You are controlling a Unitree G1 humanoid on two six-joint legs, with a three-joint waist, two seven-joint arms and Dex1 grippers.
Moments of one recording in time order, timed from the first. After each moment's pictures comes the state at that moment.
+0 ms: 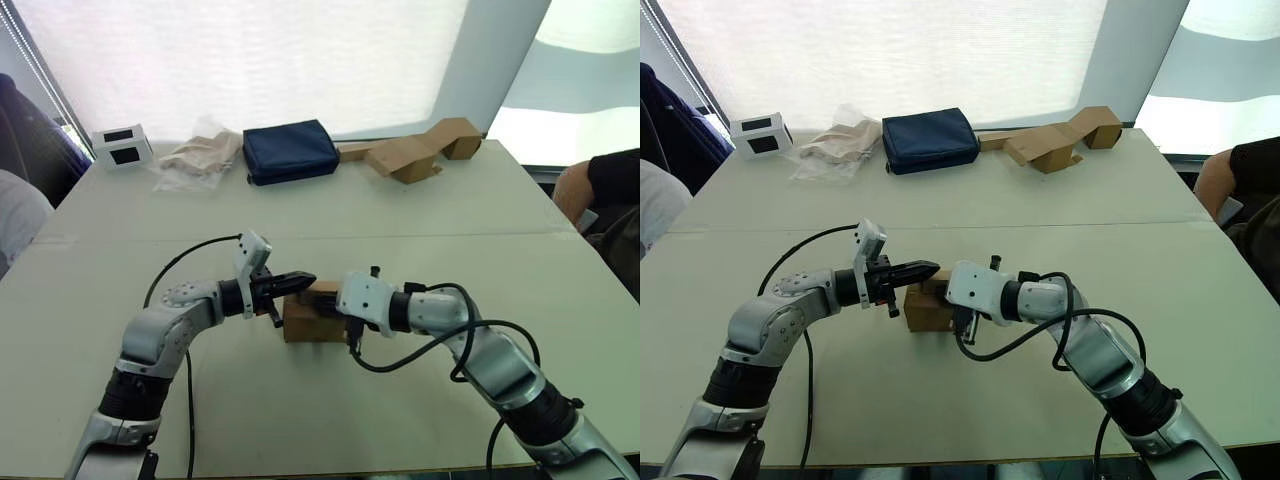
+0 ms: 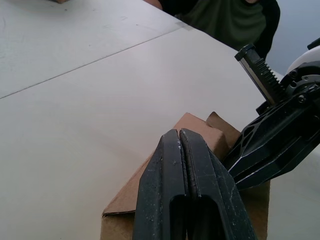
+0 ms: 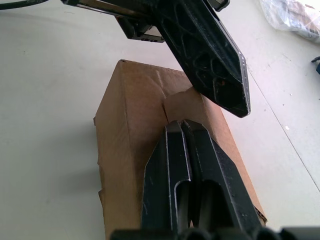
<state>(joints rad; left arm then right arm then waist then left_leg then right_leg) -0.44 0.45 -0.04 -0.13 -0.57 0.70 -0.84 -0.45 -0.57 0.42 -0.43 0.02 0.50 0.78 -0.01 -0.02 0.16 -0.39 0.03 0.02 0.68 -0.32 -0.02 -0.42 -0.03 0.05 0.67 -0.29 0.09</state>
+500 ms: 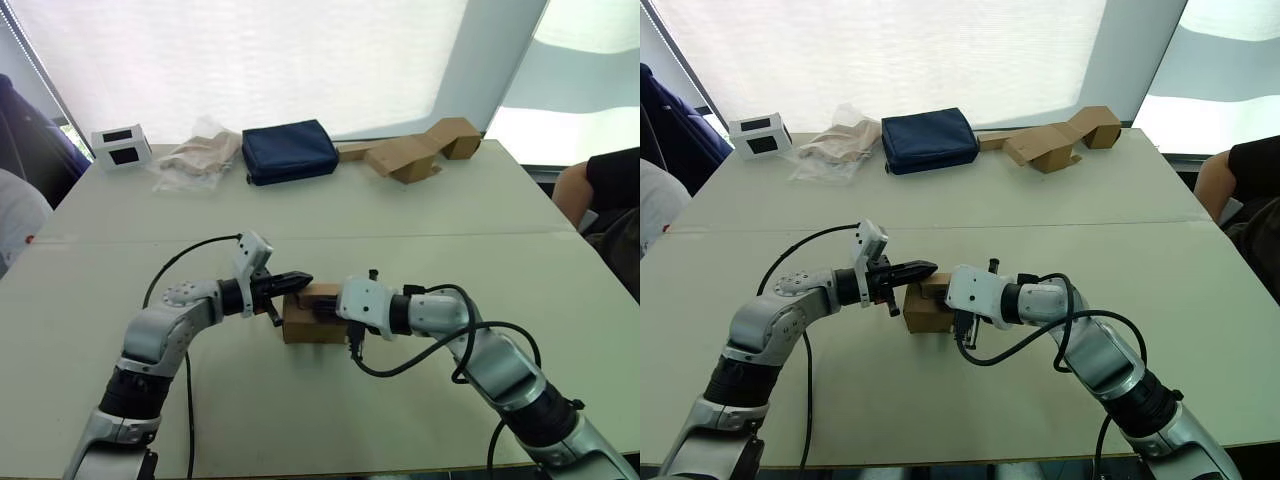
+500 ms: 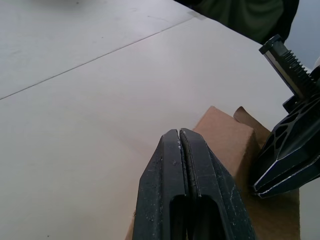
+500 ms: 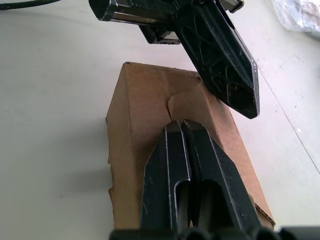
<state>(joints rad) -0.44 0.46 -0.06 -0.12 -0.51 0.68 -0.83 -0.45 -0.57 0.42 -0.43 0.02 0.49 0.82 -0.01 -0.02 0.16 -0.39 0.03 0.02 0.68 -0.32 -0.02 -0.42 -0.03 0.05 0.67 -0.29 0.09</state>
